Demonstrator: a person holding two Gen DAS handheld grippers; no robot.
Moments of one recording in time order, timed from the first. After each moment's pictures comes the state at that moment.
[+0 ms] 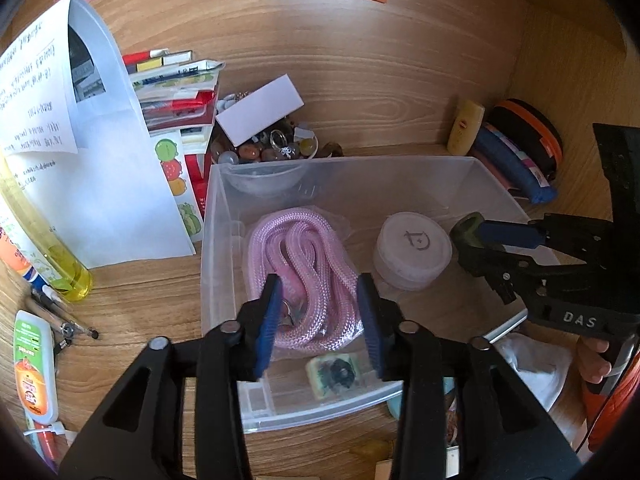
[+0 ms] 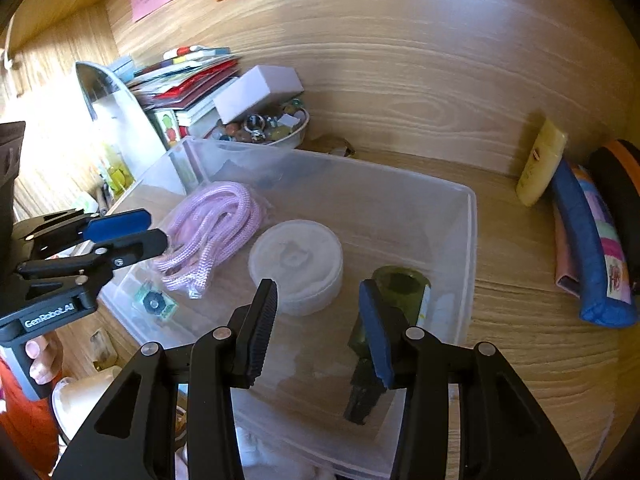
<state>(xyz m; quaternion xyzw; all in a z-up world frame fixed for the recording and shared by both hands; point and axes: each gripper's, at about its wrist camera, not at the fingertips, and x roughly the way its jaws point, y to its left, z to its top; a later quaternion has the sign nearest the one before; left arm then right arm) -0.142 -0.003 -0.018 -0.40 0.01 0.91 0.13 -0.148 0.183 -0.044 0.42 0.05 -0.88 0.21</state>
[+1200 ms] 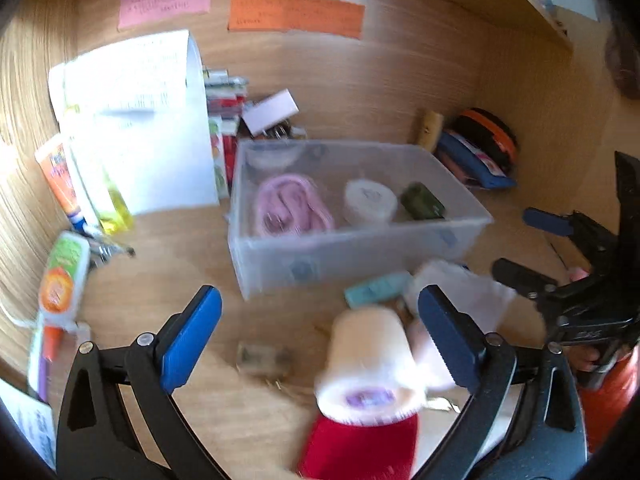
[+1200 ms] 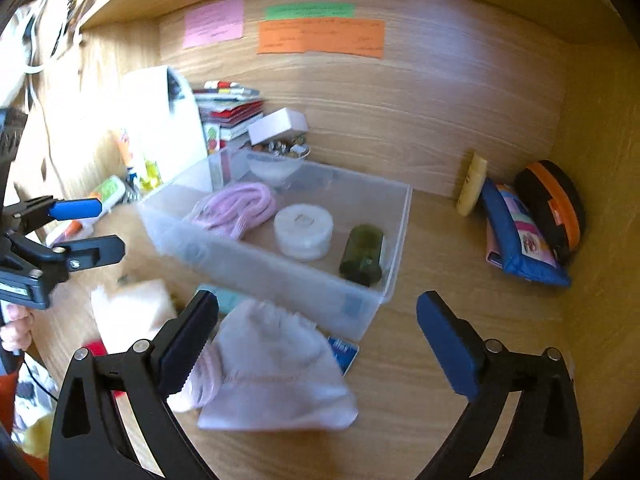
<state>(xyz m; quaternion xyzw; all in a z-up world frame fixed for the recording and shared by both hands) -0.015 -0.012 0.000 -0.36 -0.02 0.92 0.13 -0.022 0.210 -0.018 0.31 0.10 -0.93 0.18</state>
